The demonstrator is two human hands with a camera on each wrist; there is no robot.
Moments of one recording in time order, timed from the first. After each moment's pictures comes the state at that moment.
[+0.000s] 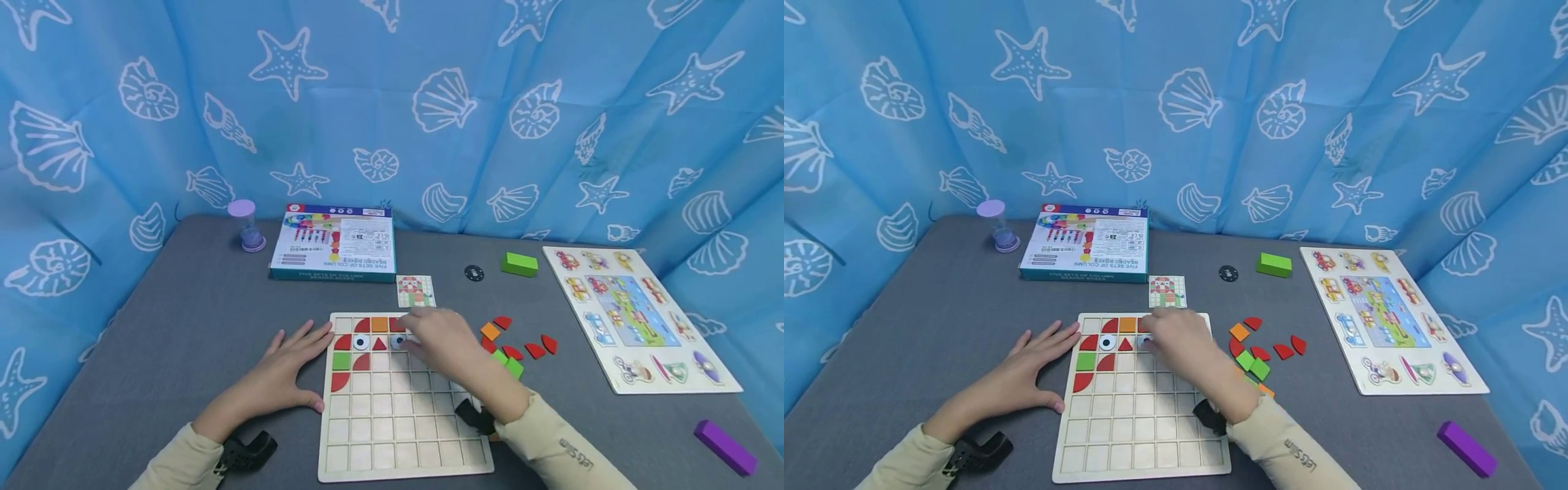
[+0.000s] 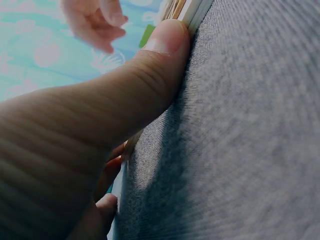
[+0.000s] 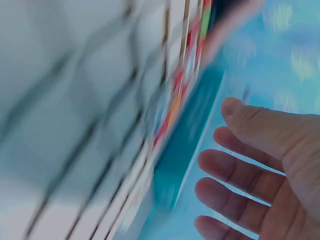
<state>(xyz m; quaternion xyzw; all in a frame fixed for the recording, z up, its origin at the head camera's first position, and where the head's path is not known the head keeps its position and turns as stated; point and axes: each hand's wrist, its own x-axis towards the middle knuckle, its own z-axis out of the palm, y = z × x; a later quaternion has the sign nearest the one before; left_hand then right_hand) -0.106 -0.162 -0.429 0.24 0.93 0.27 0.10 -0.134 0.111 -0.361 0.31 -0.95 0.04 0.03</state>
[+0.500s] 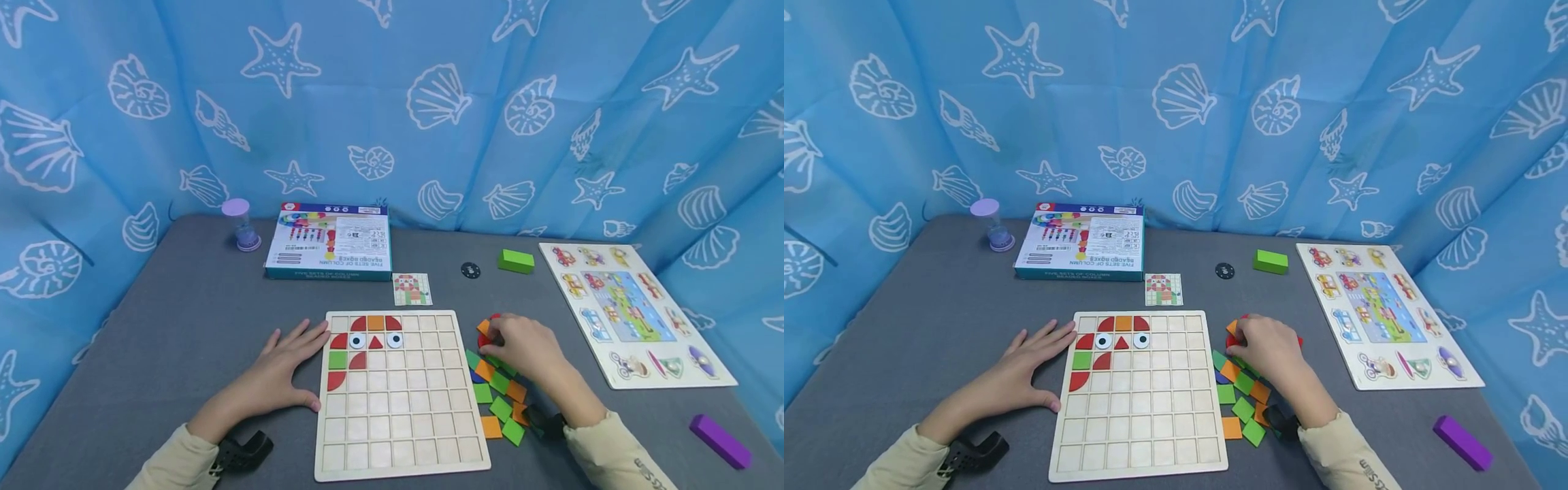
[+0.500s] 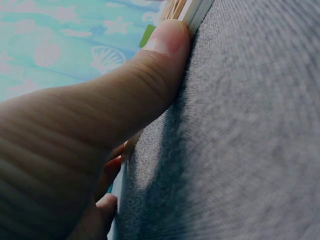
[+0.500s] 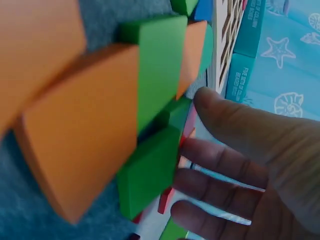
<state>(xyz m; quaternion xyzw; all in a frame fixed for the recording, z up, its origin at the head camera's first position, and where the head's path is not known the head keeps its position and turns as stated) -0.107 -0.163 -0.430 0.25 0.92 0.28 0.10 -0.135 0.226 -0.379 0.12 -0.99 0.04 -0.05</state>
